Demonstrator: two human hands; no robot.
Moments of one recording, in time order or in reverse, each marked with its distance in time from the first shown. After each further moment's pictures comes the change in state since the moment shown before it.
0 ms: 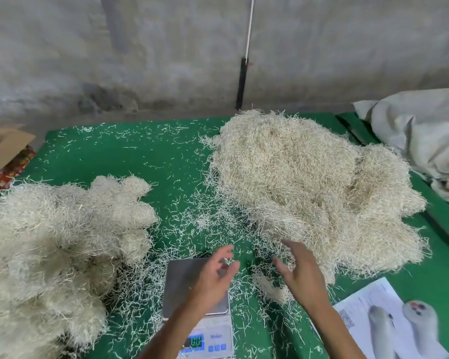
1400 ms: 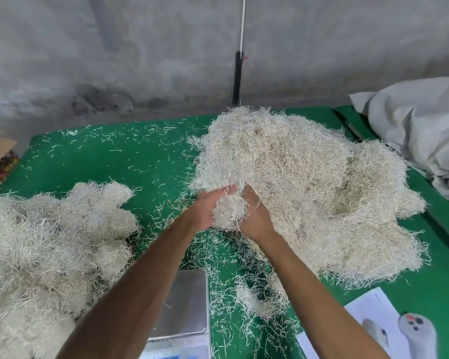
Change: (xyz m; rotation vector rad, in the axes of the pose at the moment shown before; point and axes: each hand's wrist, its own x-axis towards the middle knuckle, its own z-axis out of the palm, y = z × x) left_hand 0.167 0.103 -0.011 -0.324 -0.087 -0.222; right_hand 0.171 -0.033 0.024 0.040 -0.133 -0.106
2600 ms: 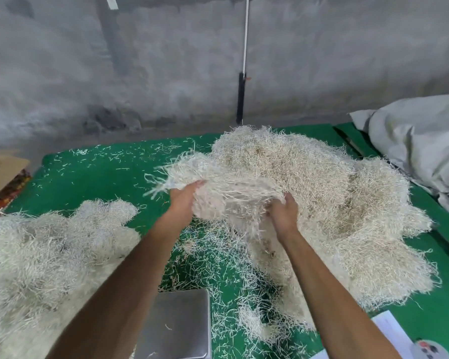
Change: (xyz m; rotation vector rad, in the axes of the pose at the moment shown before) left_hand 0.003 0.061 -0.038 0.319 0.362 0.039; right_hand 0.036 0.024 -0.052 0.762 0.263 0.458
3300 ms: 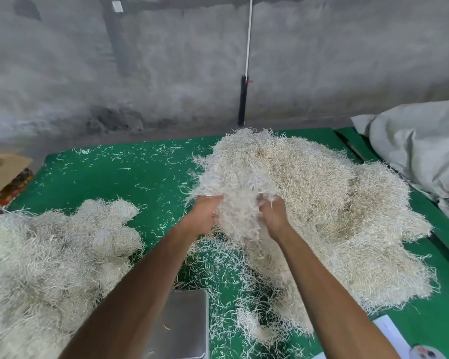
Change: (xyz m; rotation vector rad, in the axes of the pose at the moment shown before) left_hand -0.005 -0.008 0.044 -0.033 -0.145 -0.053; right_hand -0.003 -0.017 0.008 -0.136 -0.156 0.037
